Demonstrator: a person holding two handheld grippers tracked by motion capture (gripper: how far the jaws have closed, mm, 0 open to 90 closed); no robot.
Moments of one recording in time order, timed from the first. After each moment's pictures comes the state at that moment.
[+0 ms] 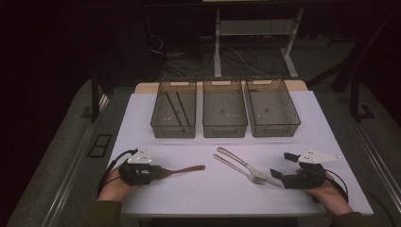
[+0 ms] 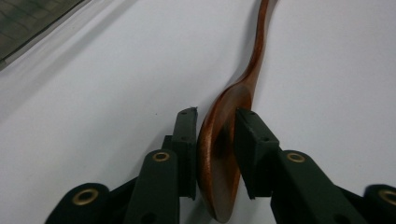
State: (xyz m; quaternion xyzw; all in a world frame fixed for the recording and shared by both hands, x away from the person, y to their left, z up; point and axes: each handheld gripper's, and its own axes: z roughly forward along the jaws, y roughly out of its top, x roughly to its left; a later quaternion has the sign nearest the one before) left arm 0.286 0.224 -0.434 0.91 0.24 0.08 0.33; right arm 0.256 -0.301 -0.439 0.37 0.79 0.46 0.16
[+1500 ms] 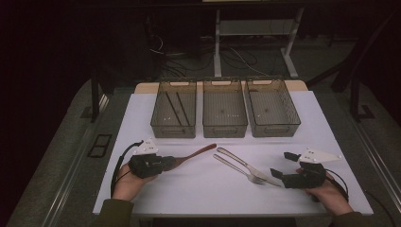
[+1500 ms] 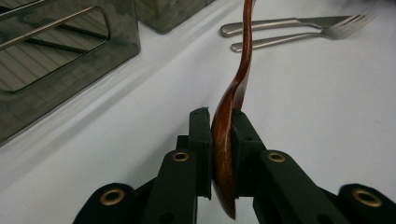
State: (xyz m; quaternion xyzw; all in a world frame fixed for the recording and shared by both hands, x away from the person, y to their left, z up) left arm 0.292 0.188 -0.411 0.86 0.29 0.09 0.42; right arm 0.257 -0.302 -0.438 0.37 0.79 0.46 0.16
